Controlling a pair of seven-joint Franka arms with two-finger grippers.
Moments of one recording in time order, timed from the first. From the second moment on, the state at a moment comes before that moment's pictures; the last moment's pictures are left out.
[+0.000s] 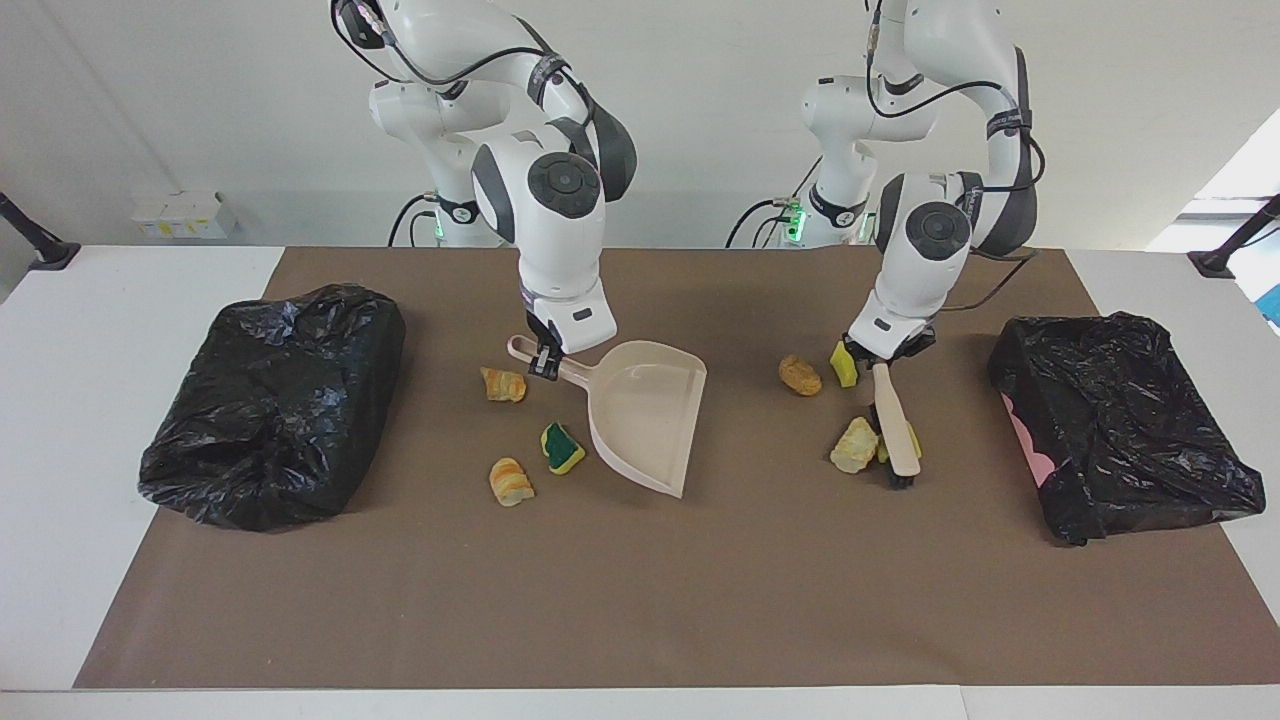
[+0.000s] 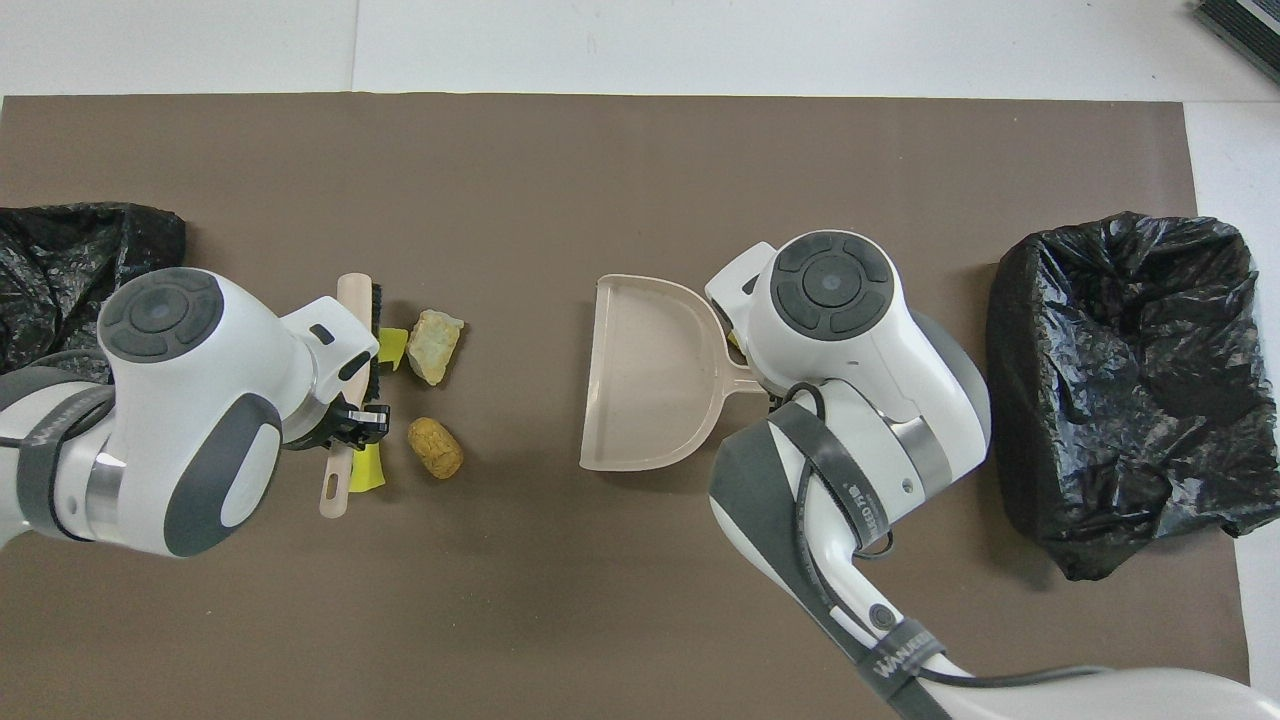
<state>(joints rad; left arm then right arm) -0.25 -0.02 -0.04 -2.10 0.00 1.91 -0.25 0.19 0.23 0.29 -1.79 -0.18 1.91 -0.89</state>
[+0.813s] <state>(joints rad) -0.24 -0.23 -0.02 -2.32 0.00 1.79 -0.44 0.18 0.21 0.29 -1.81 -0.18 1.91 -0.92</state>
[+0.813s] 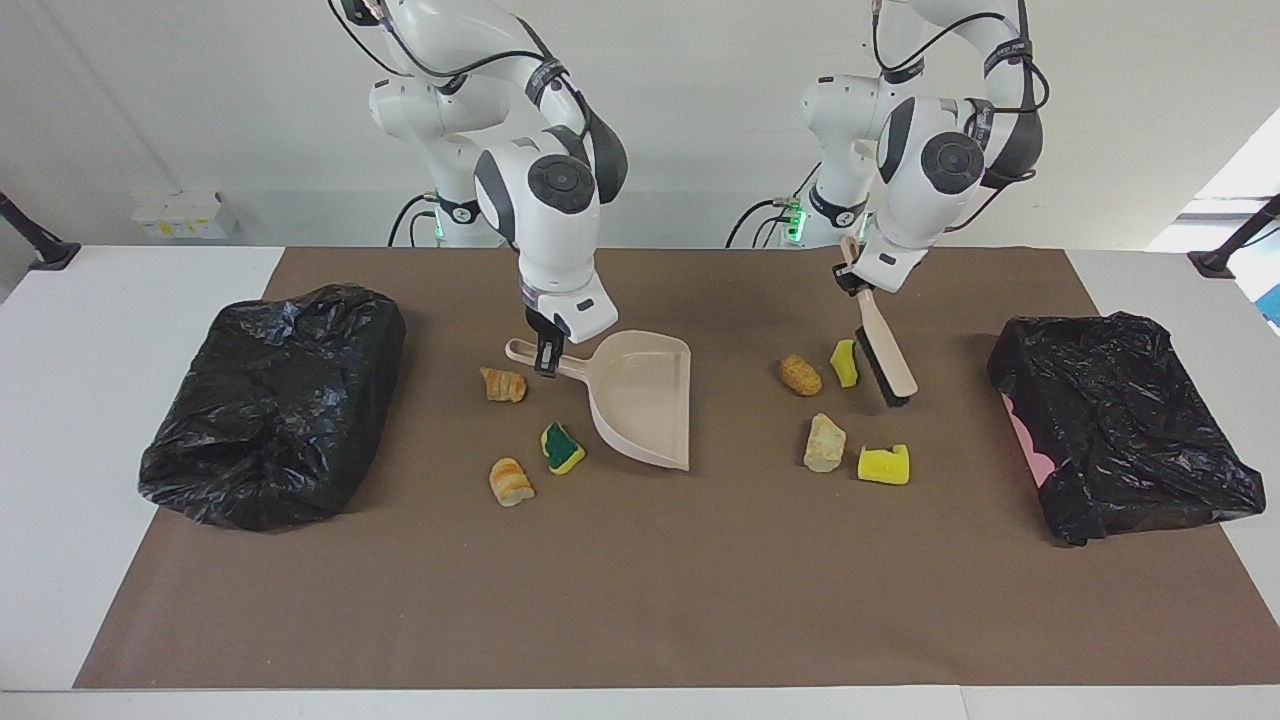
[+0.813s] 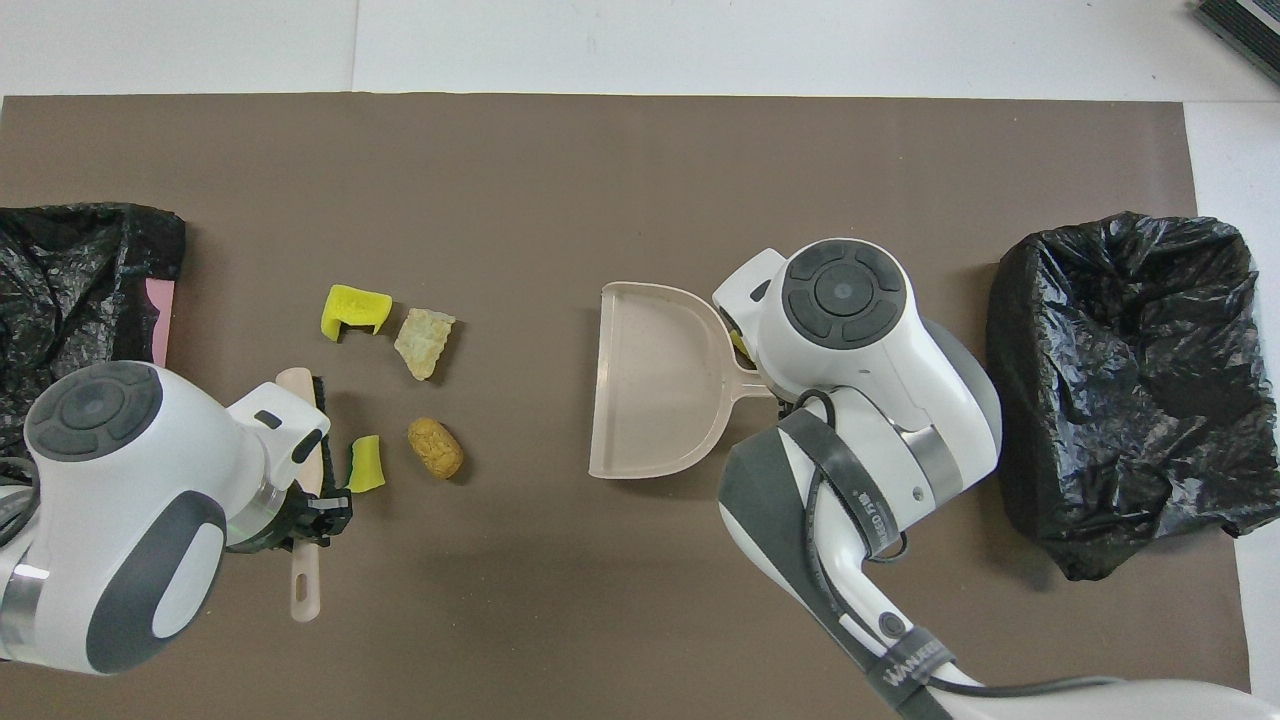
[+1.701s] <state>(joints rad) -0.38 -0.28 -0.04 -2.48 -0.11 1.97 -0.75 0.18 0.13 0.30 -1.98 -0.18 2.07 -1.01</state>
